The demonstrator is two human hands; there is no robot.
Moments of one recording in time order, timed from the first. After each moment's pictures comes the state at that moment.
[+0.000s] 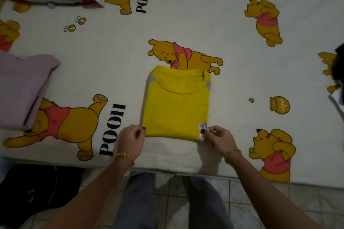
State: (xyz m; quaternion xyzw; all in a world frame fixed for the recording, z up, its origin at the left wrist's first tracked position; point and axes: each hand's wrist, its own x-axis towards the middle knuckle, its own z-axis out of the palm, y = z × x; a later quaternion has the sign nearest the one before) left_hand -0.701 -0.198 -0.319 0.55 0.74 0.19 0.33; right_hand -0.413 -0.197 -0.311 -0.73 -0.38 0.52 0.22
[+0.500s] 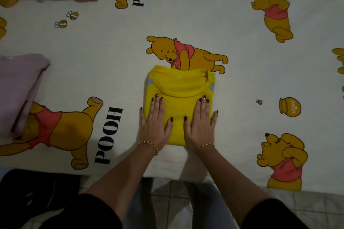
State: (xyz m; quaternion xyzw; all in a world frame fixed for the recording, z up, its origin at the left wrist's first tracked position) left_hand -0.643 -0.150 -0.349 0.72 0.66 0.02 0.19; right_hand -0.484 -0.159 -0.356 -0.74 -0.65 0.17 0.06
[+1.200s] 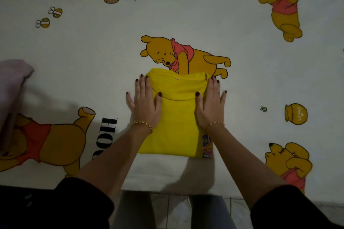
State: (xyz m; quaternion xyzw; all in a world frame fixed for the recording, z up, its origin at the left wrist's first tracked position) left_hand -0.649 -0.056 -0.348 0.64 0.73 0.09 0.21; right_hand -0.454 -0.063 -0.353 -0.75 -0.61 0.22 0.16
